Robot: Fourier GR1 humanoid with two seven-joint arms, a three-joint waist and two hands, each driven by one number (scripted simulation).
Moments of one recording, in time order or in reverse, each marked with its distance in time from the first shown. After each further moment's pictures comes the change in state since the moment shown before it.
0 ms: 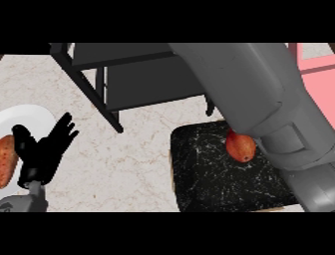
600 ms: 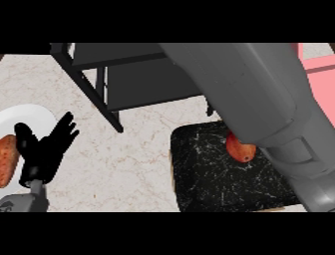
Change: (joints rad) left arm -0.008 0.004 -0.012 0.003 0.009 0.013 0.013; right arm 0.032 -0.012 0.061 -0.162 -0.018 0.065 0.182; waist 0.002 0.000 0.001
